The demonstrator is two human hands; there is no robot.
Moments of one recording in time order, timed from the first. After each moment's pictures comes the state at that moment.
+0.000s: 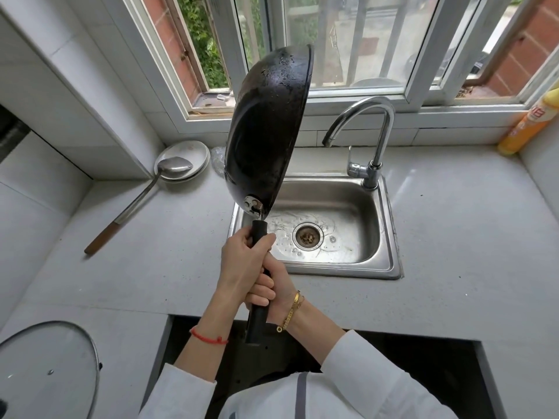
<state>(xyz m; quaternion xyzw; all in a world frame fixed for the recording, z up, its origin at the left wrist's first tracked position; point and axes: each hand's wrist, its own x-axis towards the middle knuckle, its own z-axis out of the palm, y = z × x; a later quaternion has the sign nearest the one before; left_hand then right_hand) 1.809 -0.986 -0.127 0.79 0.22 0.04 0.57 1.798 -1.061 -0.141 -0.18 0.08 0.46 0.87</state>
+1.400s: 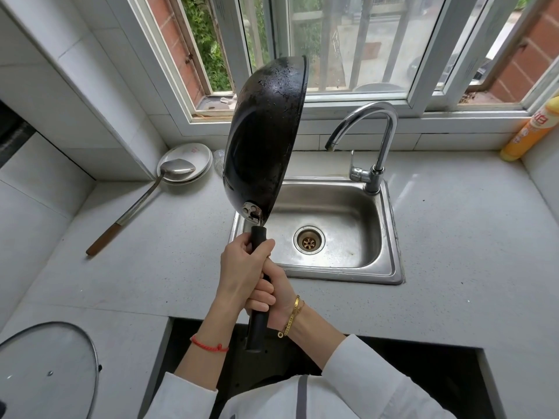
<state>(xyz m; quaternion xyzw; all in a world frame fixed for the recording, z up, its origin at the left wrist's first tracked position) 1.804 -0.984 -0.125 0.78 0.23 0.04 0.58 1.797 -1.060 -0.149 -0.19 0.05 0.47 0.86</state>
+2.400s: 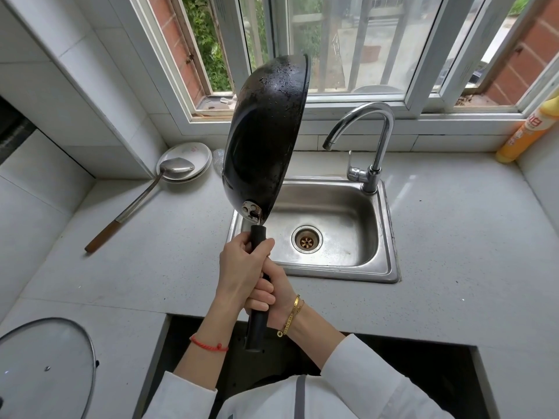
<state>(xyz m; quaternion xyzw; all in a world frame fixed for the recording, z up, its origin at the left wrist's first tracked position) 1.796 -0.990 -0.123 0.78 0.23 0.05 0.58 1.790 -1.066 -0.143 -0.17 0.04 0.49 0.86</state>
